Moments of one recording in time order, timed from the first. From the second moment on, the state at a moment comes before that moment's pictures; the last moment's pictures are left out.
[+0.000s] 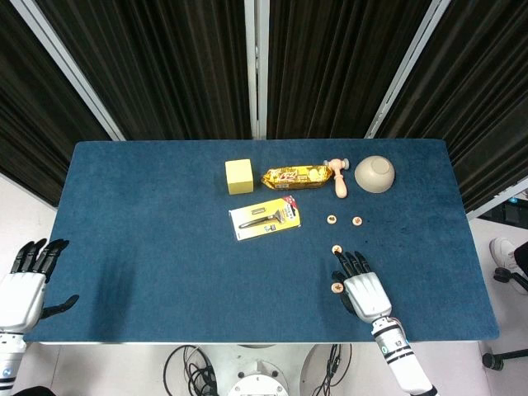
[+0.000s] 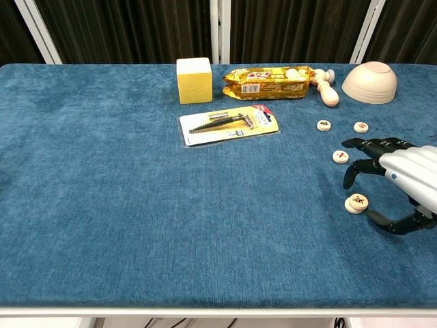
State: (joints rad) left arm -0.08 -1.06 -0.01 -1.70 1.54 1.49 0.03; right arm 0.30 -1.57 -0.01 -1.60 -1.39 1.22 -0.53
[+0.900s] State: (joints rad) left arm -0.09 -1.07 -0.01 -1.68 1.53 1.47 0.02; right arm 0.47 -1.65 0.17 -1.43 -1.13 1.09 -0.65
